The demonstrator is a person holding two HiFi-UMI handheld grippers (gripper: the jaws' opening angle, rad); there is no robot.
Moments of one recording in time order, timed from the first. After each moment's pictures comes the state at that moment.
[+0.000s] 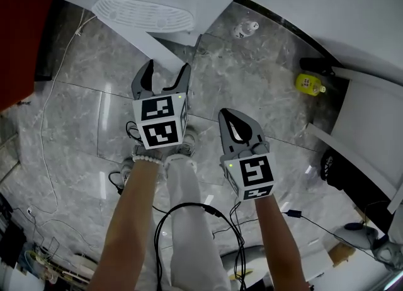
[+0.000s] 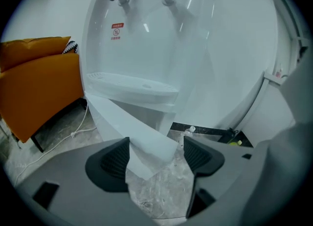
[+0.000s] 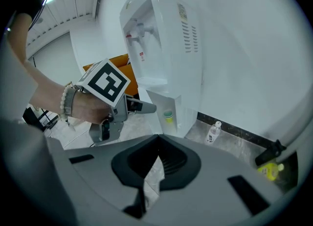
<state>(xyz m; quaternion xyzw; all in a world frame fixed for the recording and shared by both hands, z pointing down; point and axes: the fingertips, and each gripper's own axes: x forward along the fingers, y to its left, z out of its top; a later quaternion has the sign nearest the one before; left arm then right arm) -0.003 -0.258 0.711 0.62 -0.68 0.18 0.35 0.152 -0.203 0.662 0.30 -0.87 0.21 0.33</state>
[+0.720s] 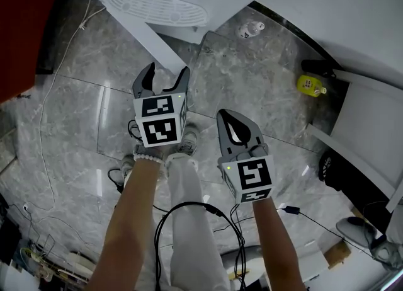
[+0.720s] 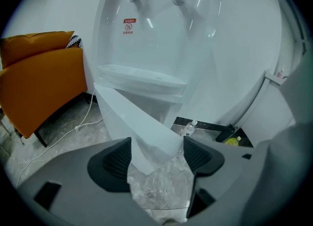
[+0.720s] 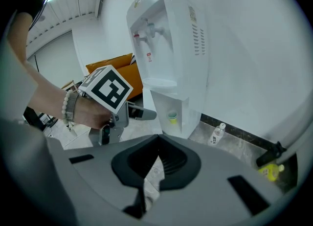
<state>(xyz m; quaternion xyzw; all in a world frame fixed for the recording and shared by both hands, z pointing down) -0.018 -0.229 0.722 0.61 -0.67 0.19 0.38 0.131 -0.185 0.652 0.30 -0.87 0.20 0.33</state>
